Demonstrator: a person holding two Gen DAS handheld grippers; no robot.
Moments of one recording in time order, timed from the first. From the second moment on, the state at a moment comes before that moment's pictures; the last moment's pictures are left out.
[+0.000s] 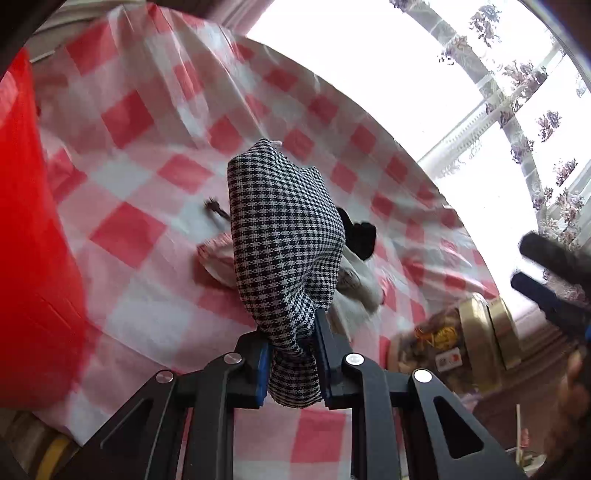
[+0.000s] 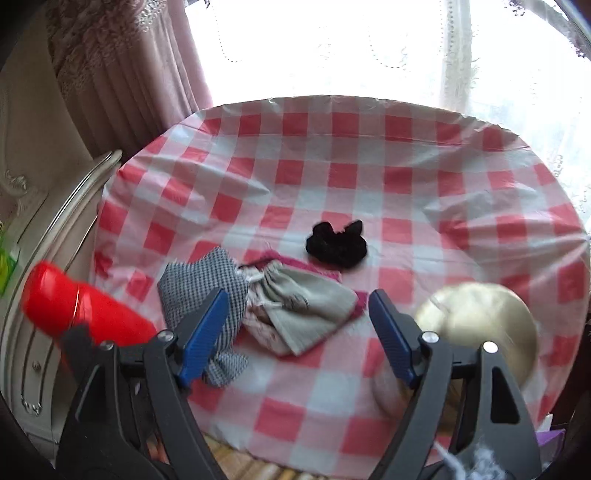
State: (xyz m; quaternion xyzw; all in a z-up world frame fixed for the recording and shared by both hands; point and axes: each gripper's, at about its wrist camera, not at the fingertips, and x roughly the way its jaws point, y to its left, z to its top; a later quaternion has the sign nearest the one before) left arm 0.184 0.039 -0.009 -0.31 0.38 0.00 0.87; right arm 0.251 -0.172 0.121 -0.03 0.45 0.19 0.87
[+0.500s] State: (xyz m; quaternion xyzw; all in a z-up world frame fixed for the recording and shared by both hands) left arm 0.180 0.055 -0.016 -0.30 0.33 0.01 0.89; right arm 0.397 -0.128 -0.005 -0.03 0.53 0.10 0.84
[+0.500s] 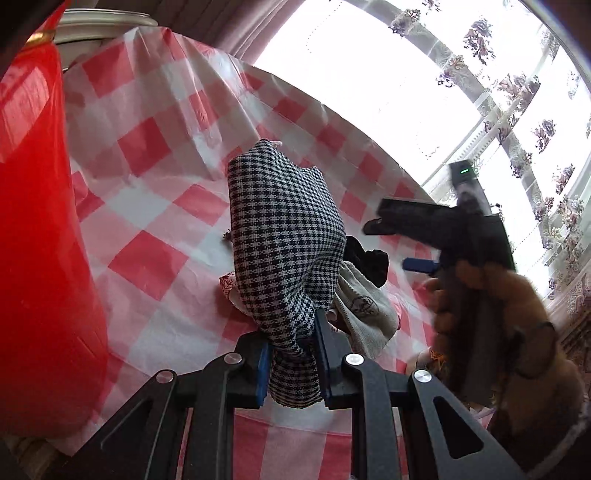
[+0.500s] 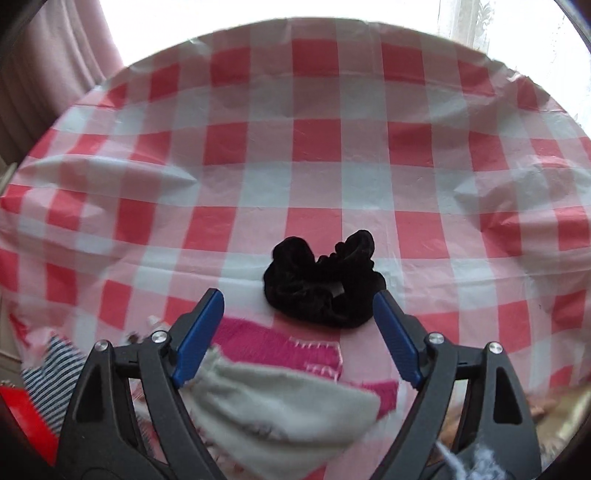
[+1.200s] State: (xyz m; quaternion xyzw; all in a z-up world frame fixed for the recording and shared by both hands) left arm 0.182 0.061 -0.024 -0.33 0.32 0.00 0.89; right arm 0.395 -0.124 -0.018 -0.08 0.51 0.11 0.85
